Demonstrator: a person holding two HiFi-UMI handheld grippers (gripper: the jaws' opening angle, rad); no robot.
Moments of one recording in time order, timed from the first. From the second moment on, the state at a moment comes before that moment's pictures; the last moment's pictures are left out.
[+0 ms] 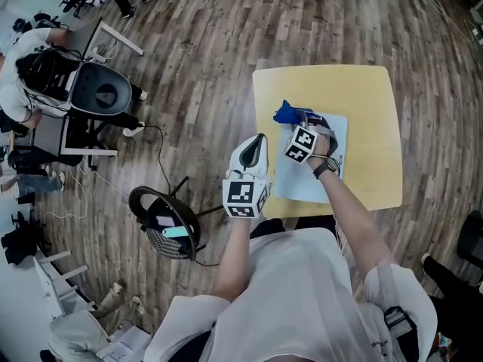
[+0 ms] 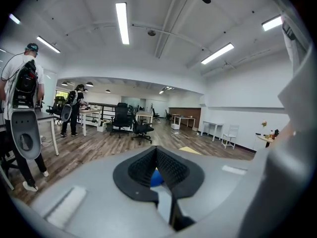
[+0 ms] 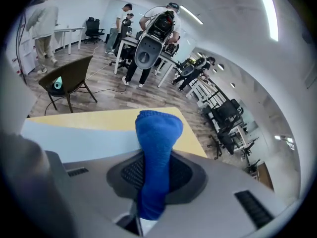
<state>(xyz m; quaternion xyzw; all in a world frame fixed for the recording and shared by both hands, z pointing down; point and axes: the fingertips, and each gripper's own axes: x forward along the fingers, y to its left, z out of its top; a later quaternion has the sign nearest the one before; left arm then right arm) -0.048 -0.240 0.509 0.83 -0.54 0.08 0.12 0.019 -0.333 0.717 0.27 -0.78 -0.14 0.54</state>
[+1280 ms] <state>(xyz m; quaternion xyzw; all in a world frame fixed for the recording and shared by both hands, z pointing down) -0.042 -0.206 0.487 0.84 -0.52 0.07 0.10 -0.021 -0.306 0.716 0.26 -0.77 -0.16 0.56</state>
